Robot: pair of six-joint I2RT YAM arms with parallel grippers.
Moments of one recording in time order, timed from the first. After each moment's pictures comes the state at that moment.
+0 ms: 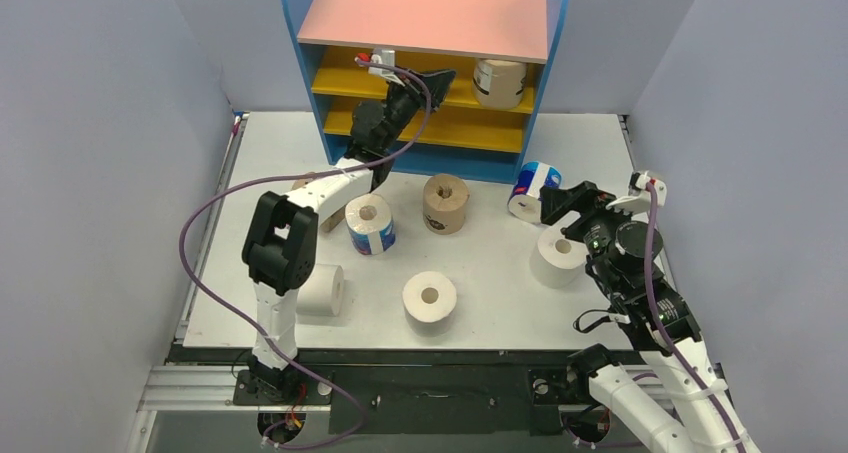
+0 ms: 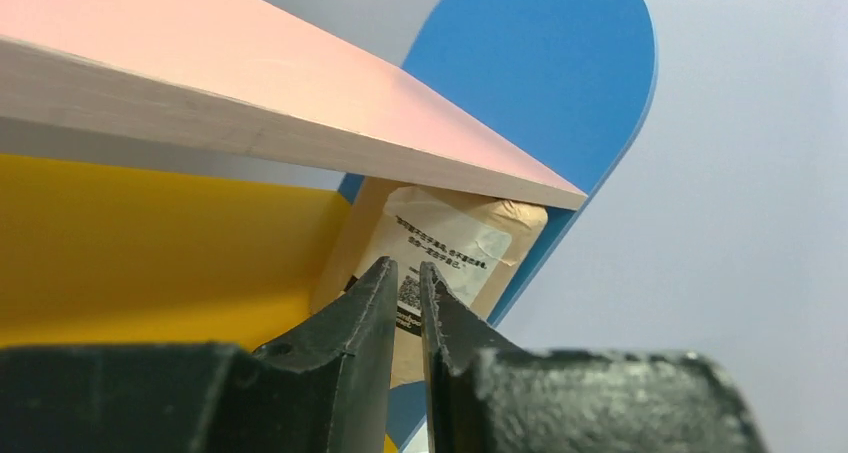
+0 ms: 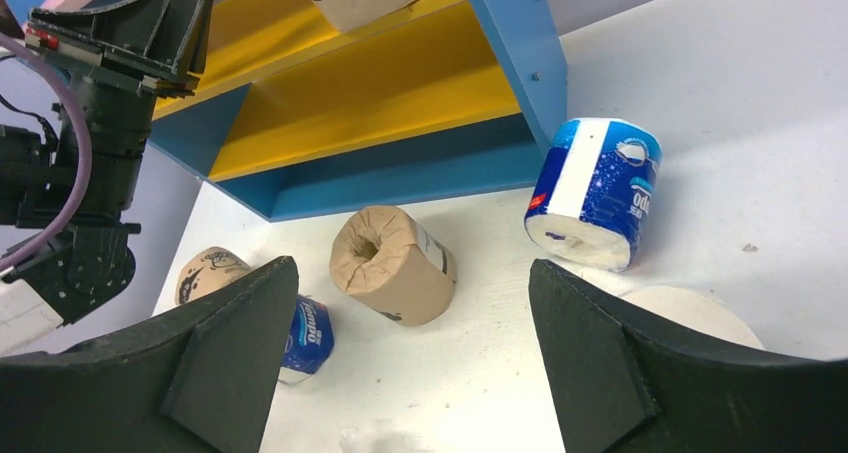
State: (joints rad) left arm -0.51 2.03 1.59 0.90 0.15 -0.67; right arm 0.41 0.61 0.87 -0.37 0.27 0.55
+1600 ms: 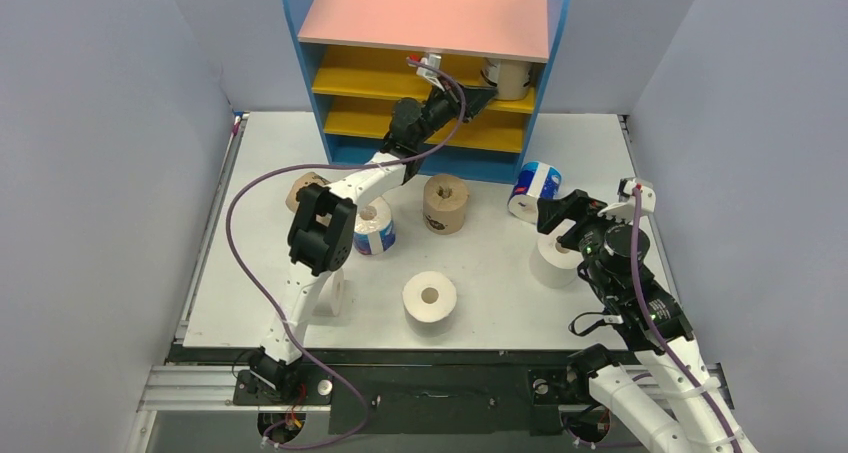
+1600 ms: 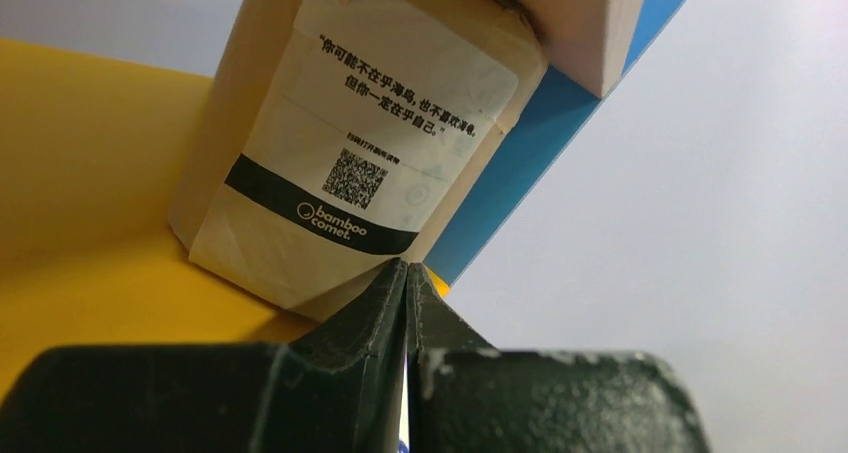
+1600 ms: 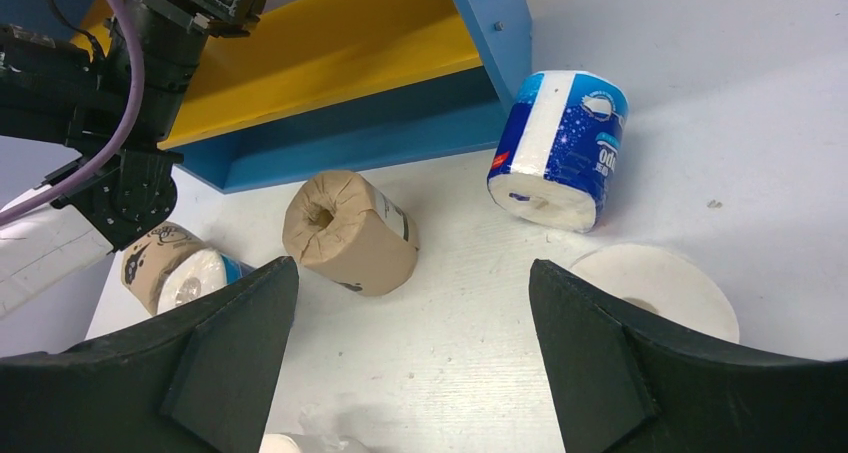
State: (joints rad) left arm -0.56 2.38 1.99 0.82 0.38 -0.84; right arm 0.41 0.60 0.80 -0.41 0.29 0.54
